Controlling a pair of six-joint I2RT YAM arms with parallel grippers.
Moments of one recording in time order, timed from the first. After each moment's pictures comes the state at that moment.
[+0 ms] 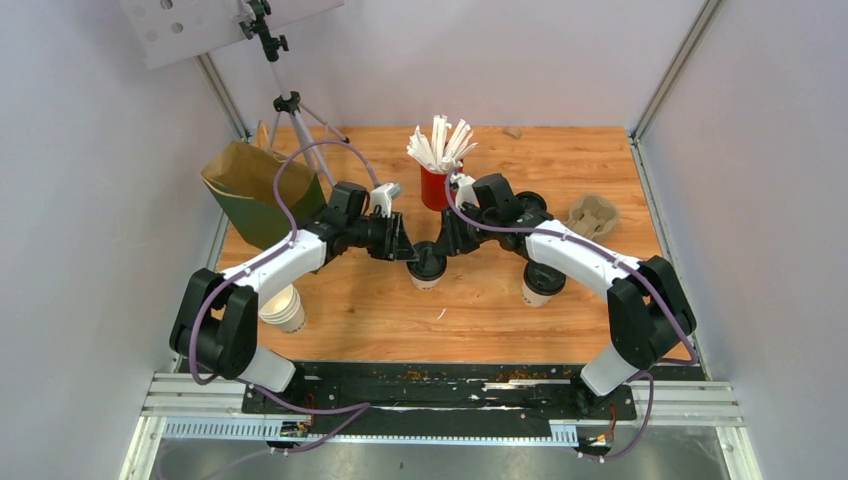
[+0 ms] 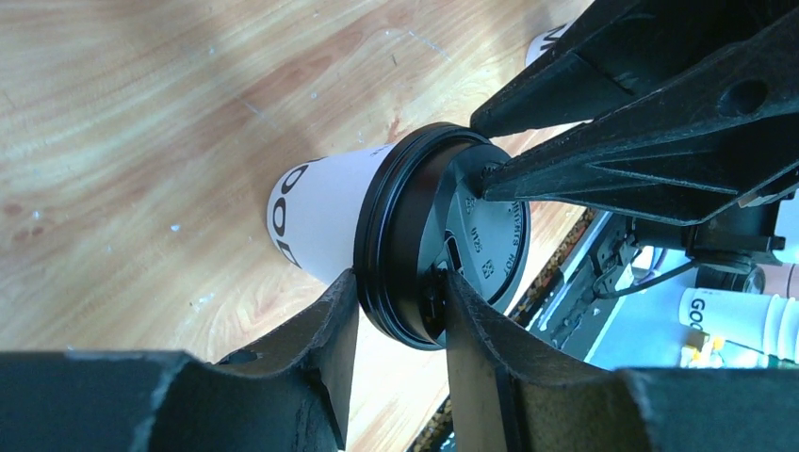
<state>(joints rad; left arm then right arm) -0.44 1.48 0.93 -0.21 0.64 -0.33 0.60 1.59 1.11 -0.23 -0.41 0.27</state>
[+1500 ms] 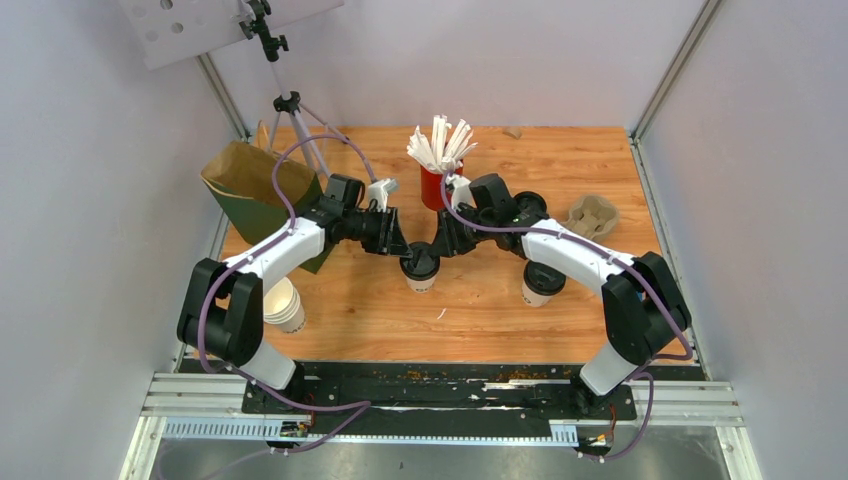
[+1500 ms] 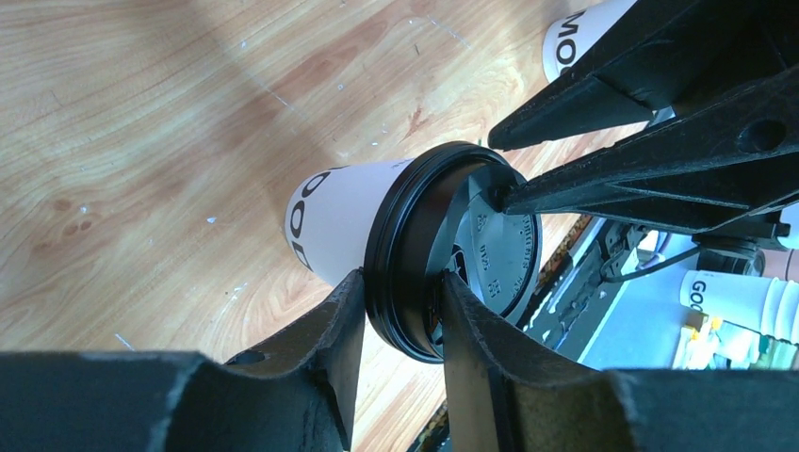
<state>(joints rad) -0.37 1.54 1.01 -0.34 0.68 -0.25 0.60 1.62 1.12 -0.22 -0.46 0.24</state>
